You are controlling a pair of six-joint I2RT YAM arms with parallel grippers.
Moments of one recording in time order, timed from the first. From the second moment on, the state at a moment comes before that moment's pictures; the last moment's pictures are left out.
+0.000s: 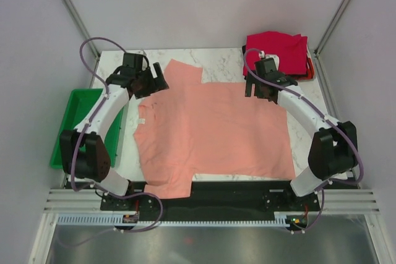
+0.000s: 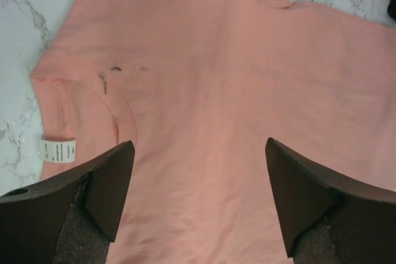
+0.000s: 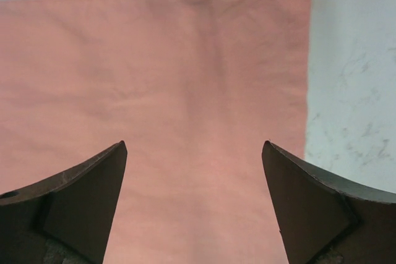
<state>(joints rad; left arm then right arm) -0.18 1.62 1.41 -0.63 0.09 -0.45 0.32 1.59 1.32 -0.57 0.36 0.32</state>
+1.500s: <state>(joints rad) -0.19 1.21 1.08 -0.49 0.03 -0.66 0.11 1.70 1.53 -0.63 0.04 0.40</state>
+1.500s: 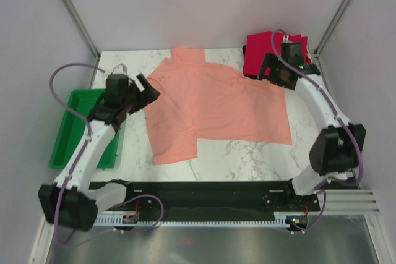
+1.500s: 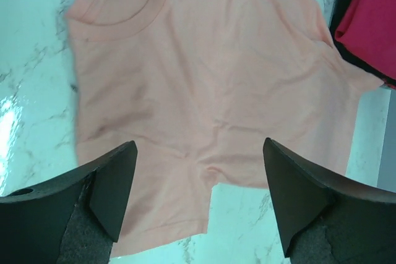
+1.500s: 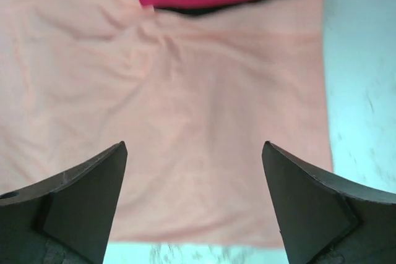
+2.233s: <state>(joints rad) -0.33 0.86 0.38 -0.55 -0.10 -0.94 0.02 0.92 0.57 -0.66 0.08 0.69</state>
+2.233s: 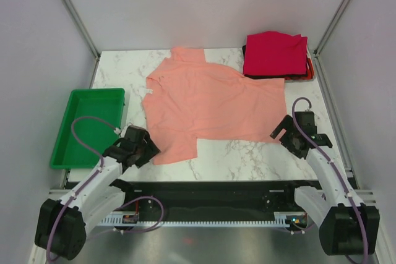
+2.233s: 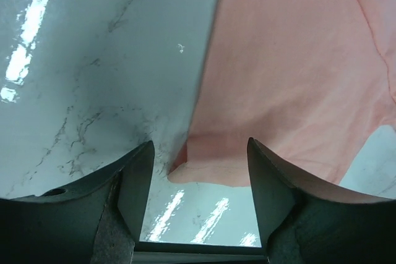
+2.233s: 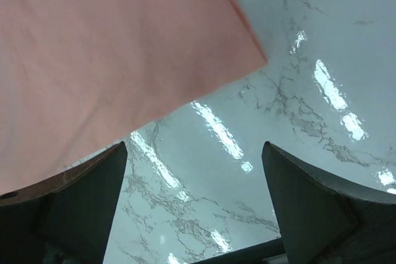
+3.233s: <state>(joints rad) -0.38 0.85 0.33 -0.44 -0.10 -1.00 -0.19 1.22 0.47 -0.20 0.04 0.73</state>
